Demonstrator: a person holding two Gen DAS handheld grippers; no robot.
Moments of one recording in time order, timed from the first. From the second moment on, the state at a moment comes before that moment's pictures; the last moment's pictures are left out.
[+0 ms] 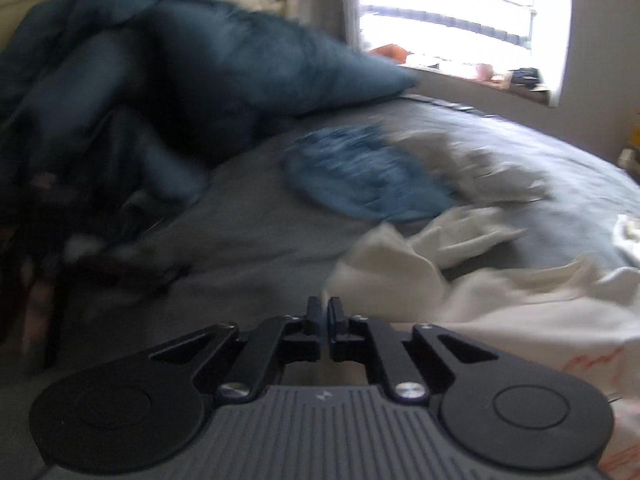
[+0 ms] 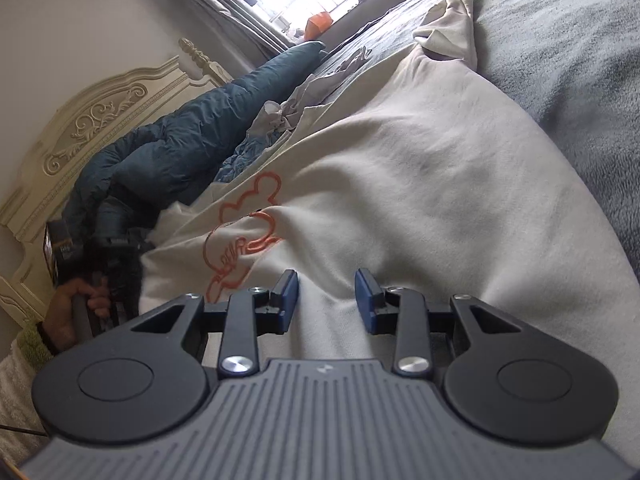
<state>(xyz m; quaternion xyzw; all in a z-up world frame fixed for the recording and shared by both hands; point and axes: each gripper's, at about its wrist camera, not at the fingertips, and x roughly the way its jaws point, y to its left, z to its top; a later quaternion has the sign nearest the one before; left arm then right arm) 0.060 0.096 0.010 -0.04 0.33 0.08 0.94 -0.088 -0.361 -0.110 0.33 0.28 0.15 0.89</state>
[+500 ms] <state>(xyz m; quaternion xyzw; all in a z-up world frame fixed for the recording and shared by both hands) 0.028 0.077 0.048 -0.04 0.27 -0.04 0.96 -0.079 -0.341 -0.084 0.24 0.34 0.11 0.90</state>
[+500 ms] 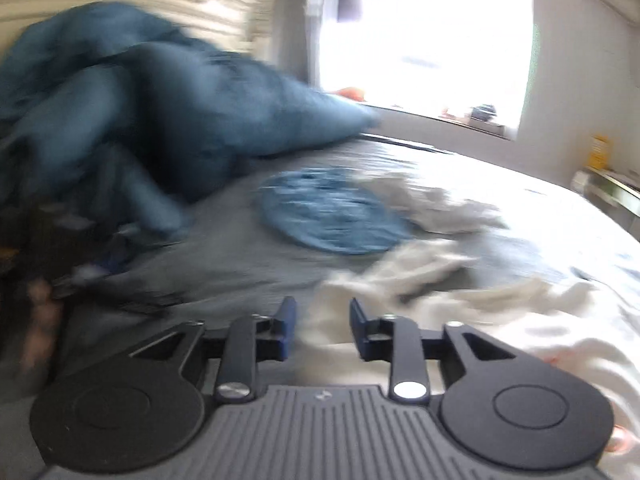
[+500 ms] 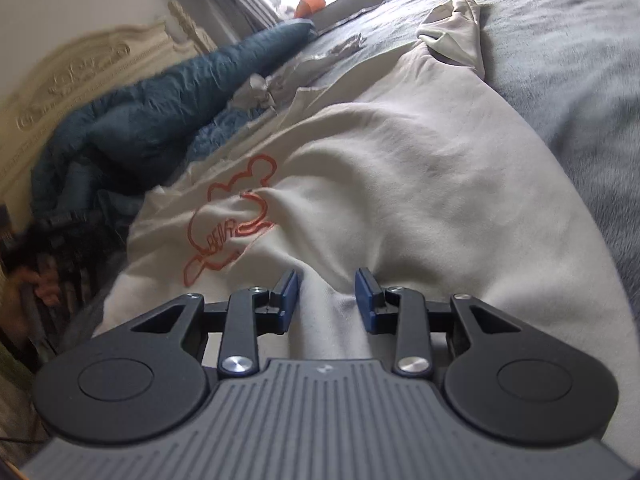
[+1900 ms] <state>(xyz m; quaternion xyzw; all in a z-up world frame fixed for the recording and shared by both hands) 0.188 -0.023 -0.044 0.24 0.35 -0.27 0.86 0.223 -0.295 -0.042 -0.19 0.32 0.26 0.89</state>
